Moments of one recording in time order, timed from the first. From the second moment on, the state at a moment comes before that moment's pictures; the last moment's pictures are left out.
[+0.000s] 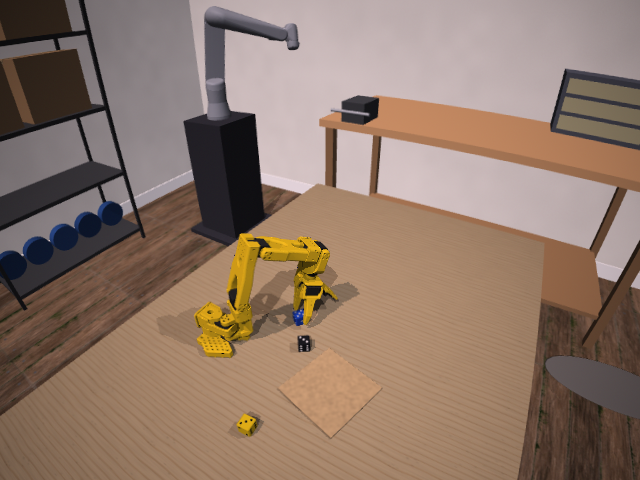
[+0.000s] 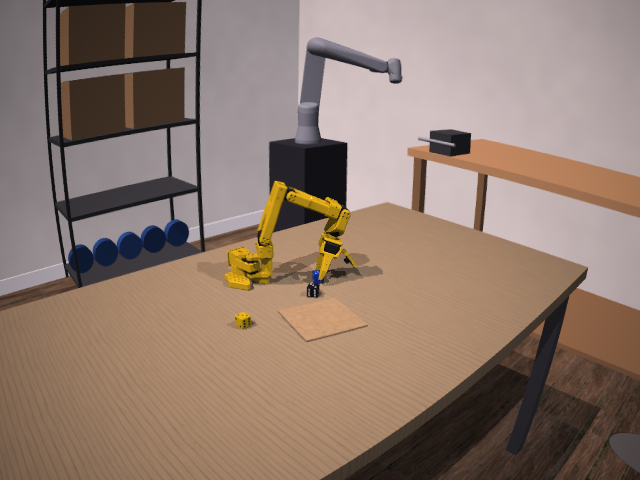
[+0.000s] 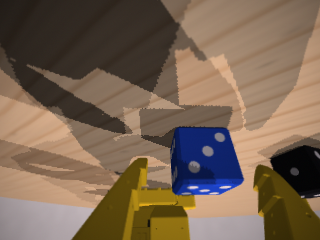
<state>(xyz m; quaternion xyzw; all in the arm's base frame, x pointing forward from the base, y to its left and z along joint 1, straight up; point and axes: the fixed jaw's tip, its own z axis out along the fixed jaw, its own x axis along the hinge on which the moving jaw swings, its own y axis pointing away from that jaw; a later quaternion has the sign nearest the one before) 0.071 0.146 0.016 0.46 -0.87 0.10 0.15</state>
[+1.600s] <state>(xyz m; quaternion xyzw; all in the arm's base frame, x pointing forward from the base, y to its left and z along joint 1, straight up) 0.077 0.141 0.012 0.46 -0.87 0.10 0.16</state>
